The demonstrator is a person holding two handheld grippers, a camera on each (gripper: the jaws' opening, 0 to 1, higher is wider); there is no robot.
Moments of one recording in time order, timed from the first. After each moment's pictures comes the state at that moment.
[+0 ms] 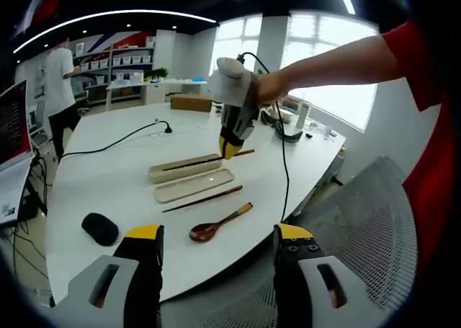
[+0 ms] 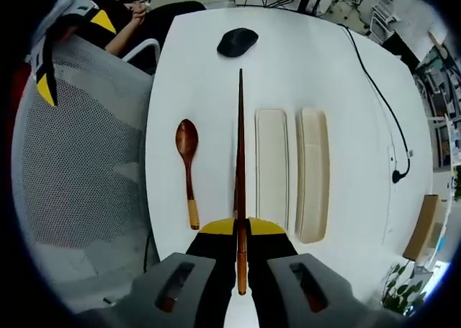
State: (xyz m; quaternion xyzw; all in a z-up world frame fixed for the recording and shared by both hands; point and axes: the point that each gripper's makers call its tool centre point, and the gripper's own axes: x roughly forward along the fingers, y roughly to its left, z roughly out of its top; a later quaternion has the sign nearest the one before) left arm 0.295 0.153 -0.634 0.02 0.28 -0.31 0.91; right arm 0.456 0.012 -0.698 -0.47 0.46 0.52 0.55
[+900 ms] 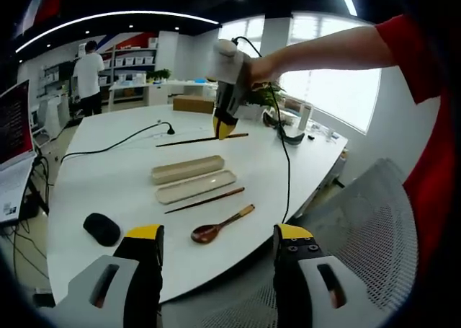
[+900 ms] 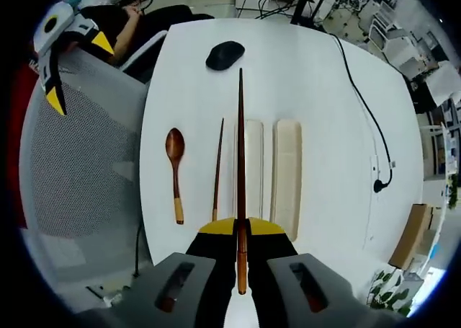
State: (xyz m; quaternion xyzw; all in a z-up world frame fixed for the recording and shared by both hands) left arm 0.296 0.155 -0.633 0.02 0.27 -0.31 0.91; right arm 0.475 0.021 -0.667 -0.48 0.44 0.52 0.54
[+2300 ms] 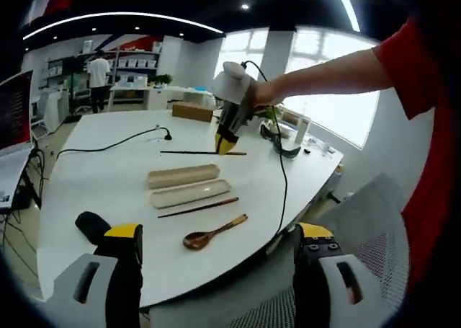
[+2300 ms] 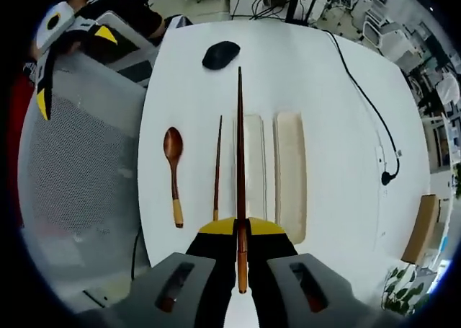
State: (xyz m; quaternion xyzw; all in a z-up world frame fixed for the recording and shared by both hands) left arm 0.298 0.152 -0.628 -0.02 0.26 -0.30 0.92; right arm 0.490 0.007 -0.682 -0.45 0.43 0.54 0.57
